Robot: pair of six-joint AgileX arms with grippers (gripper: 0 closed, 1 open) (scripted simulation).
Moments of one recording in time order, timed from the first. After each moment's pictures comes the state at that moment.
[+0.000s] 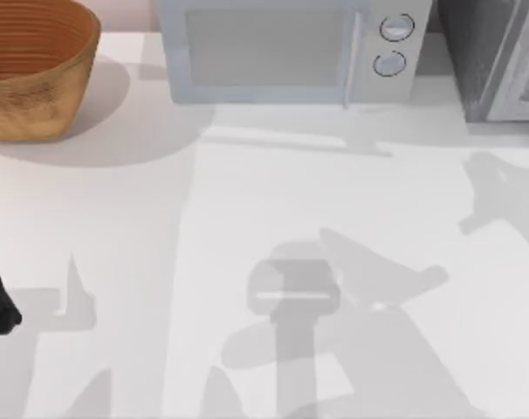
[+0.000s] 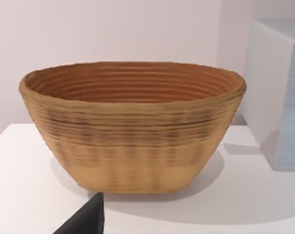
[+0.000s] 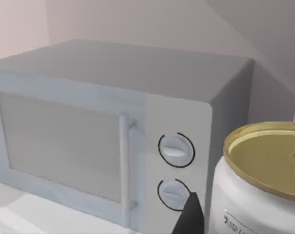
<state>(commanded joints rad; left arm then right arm) 0.00 0.00 0.00 0.00 0.00 0.00 -0.09 1.34 0.43 0.93 -0.53 0.01</state>
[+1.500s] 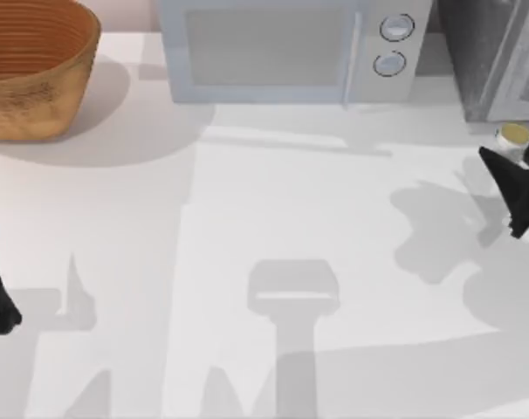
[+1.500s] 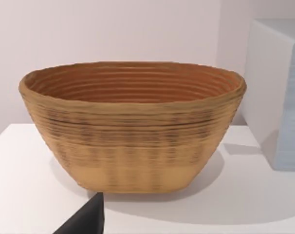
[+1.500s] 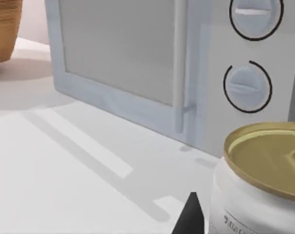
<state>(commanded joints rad) 0.00 0.00 0.00 0.00 0.00 0.00 -0.17 2.31 0.73 1.60 -0.91 0.02</state>
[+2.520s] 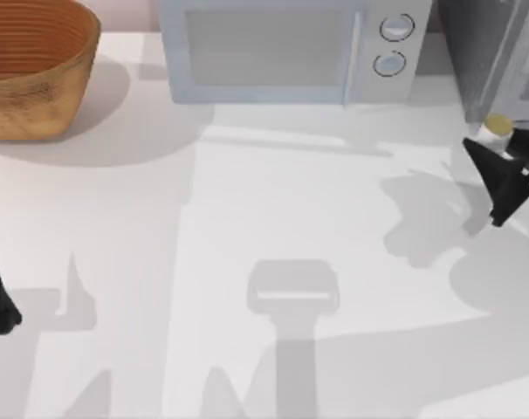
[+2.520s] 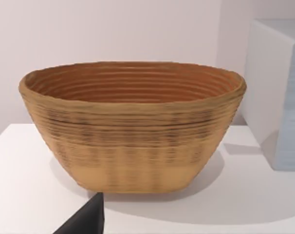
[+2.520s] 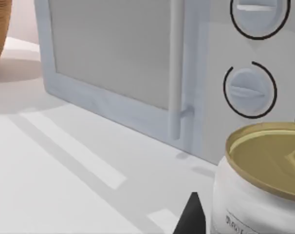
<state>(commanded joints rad) 0.00 0.00 0.00 0.00 0.00 0.00 -0.11 2.35 0.80 1.57 -0.85 0.02</state>
